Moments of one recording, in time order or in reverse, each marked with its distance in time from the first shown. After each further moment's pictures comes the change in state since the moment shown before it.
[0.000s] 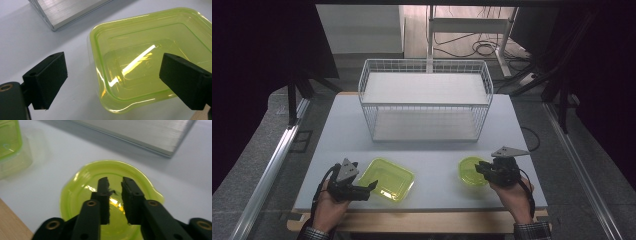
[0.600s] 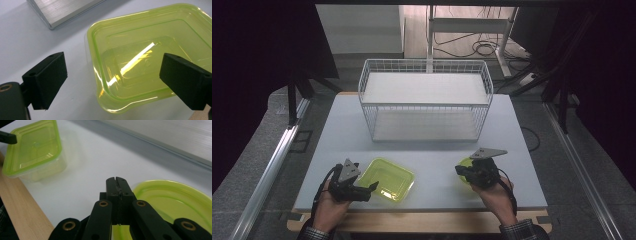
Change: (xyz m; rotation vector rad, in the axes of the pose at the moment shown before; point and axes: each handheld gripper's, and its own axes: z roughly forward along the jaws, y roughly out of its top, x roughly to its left) left arm -0.002 0.000 0.002 0.020 -0.002 0.019; right arm 0.044 0.015 0.026 0.011 0.139 -0.060
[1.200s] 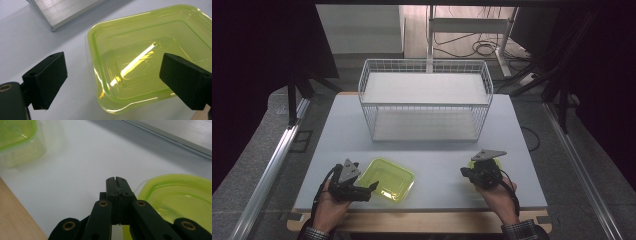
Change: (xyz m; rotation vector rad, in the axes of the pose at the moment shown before) left arm -0.001 0.001 -0.001 -0.009 0.011 0.002; right arm -0.016 -0.012 0.002 0.074 -0.078 -0.007
